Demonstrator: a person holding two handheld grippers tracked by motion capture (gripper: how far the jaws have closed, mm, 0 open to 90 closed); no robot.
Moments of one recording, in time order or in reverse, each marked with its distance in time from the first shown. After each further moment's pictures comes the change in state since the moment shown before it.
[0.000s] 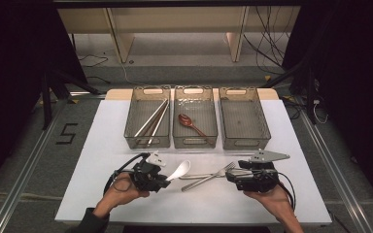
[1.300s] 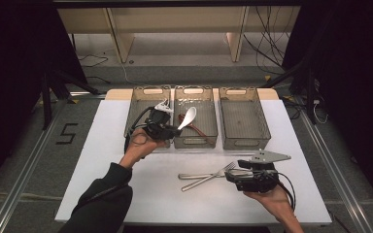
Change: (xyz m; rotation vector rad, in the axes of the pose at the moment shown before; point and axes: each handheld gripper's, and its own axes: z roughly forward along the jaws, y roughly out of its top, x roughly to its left) left arm 0.073 0.099 0.003 -0.208 0.119 -0.168; right arm 0.000 -0.001 -0.001 -0.030 0.016 -0.008
